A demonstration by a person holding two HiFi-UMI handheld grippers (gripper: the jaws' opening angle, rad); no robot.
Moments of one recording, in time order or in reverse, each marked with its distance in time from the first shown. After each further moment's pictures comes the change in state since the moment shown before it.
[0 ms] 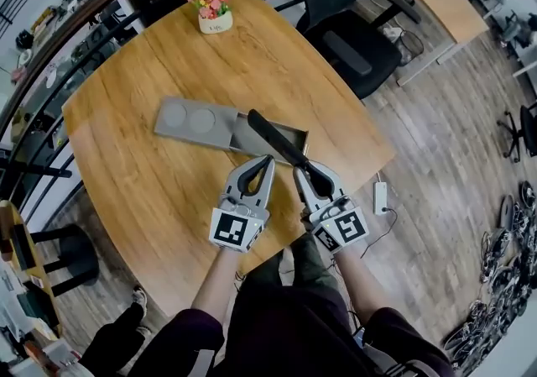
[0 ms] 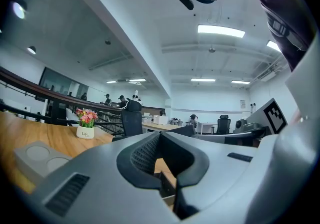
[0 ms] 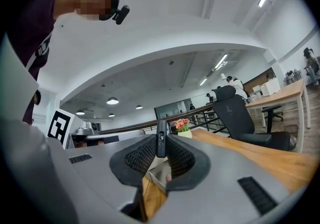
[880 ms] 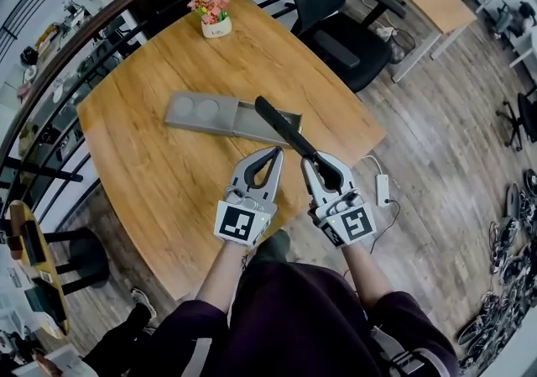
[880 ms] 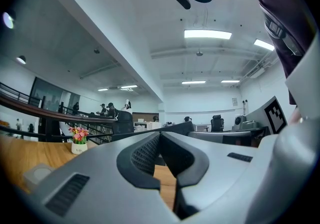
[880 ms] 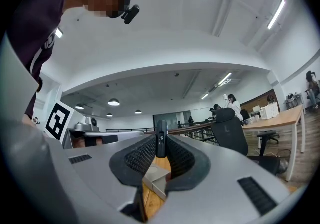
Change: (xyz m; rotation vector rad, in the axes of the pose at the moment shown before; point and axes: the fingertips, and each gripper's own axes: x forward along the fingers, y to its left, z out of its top) left arm -0.046 -0.082 0.086 0.064 -0.115 -0.050; right arm -0.077 0.056 0.079 -0.140 -0.112 -0.033
